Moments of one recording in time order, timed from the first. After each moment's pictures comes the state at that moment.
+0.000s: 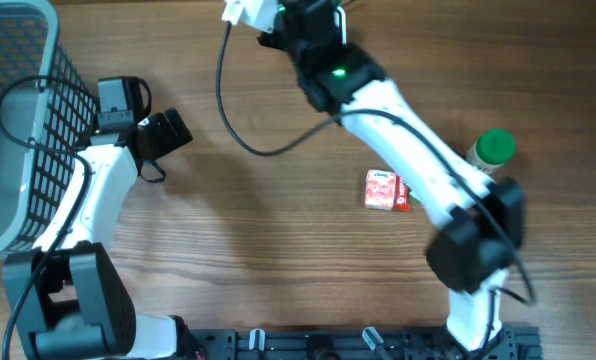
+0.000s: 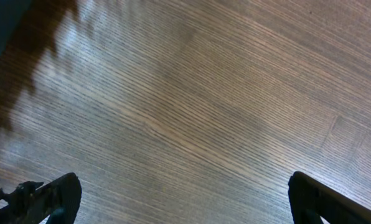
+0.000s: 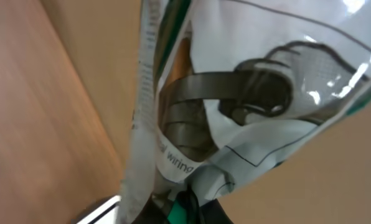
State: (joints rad) left arm 0.11 1.62 1.06 -0.53 -0.05 -0.38; right arm 0.62 2.09 1.91 -0.08 0.30 -0.96
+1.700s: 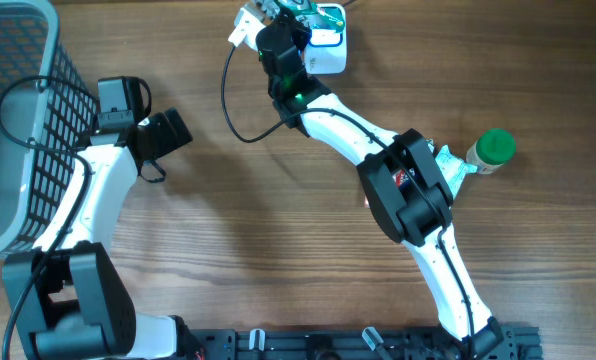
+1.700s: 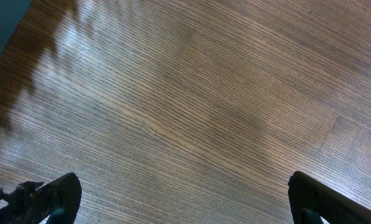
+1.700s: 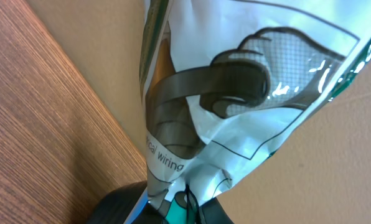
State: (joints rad) left arm 0.11 1.62 1.06 -0.53 -0.05 -0.38; right arm 0.61 2.47 1.90 0.32 0.60 -0.94
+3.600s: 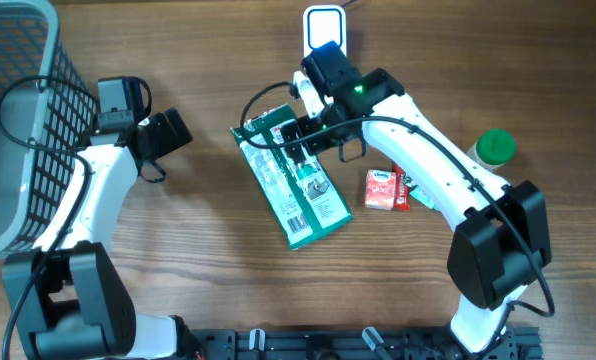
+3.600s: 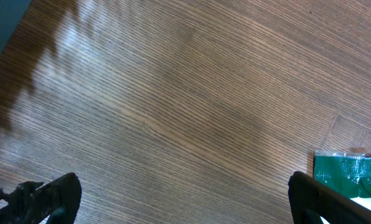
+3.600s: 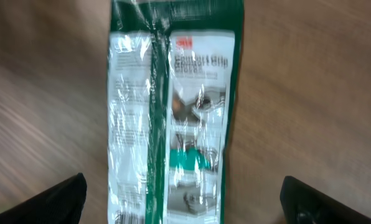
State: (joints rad) left arm 0.11 1.62 1.06 -0.53 -0.05 -0.38; right arm 0.56 1.94 1.64 -0.91 -0.18 0.09
